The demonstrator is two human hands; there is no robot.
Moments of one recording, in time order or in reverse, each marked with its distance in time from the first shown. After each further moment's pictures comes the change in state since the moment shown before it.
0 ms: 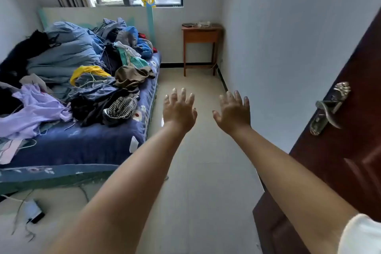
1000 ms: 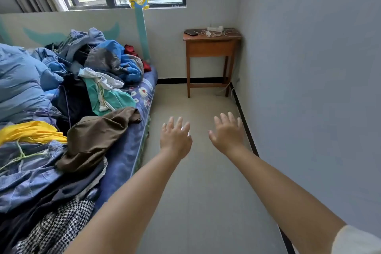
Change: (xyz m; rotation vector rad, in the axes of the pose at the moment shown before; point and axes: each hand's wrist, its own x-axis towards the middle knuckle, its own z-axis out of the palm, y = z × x) left_hand 0.699 -0.132 0.256 0.034 -0.230 -0.066; right_hand 0.712 0.102 0.278 0.055 -0.156 -0.026
